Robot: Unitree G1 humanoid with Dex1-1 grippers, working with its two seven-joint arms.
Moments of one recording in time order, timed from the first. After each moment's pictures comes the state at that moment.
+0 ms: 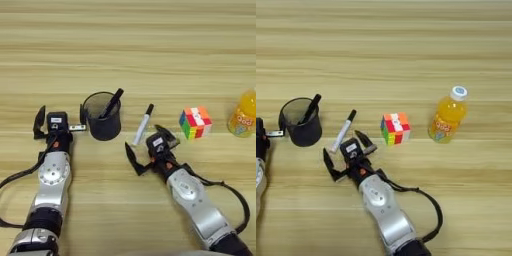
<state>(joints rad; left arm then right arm) -0.21 0.13 0.13 0.68 0.04 -0.51 0.10 -0.03 0.04 0.41 0.24 -0.06 -0.07 0.08</state>
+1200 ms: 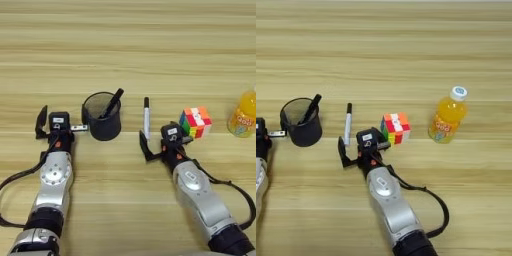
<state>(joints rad) -0.21 0.13 0.11 0.68 0.04 -0.51 0.10 -0.06 0.04 0.35 0.25 0.03 -0.01 -0.06</state>
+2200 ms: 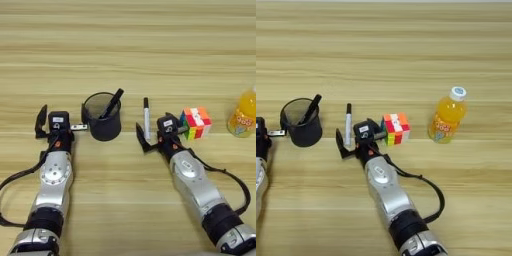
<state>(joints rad) -0.20 0.13 0.11 0.67 0.04 -0.51 0.10 -0.23 0.06 0.30 0.57 0.05 -0.21 0.01</state>
